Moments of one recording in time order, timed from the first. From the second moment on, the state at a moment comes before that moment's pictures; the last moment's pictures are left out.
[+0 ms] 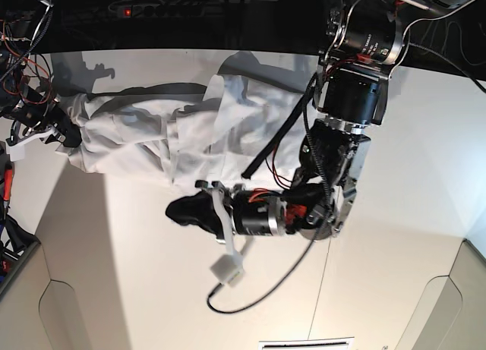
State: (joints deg) left arm -20.7 2.6 7.2 69.1 -50.1 -38.7 60.8; right arm 2.0 17.9 32.3 57.4 49.2 30.6 -58.1
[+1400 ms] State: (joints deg) left arm -1.8 -11.0 1.0 73.4 -49.0 -38.7 61.9; right arm 1.7 -1.0 13.9 83.4 57.4 32.1 -67.0
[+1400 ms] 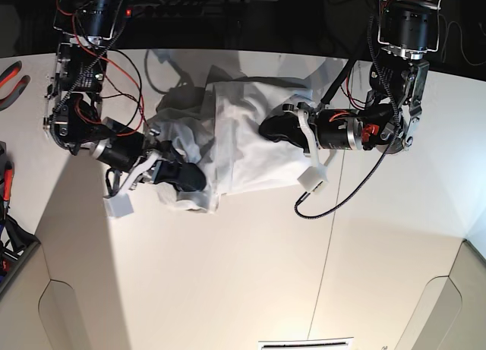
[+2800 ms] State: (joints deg) left arm 6.1 -20.0 -19.0 80.3 -49.9 -38.7 69.9; right arm 1.9 -8.2 -1.5 83.4 41.6 30.6 -58.6
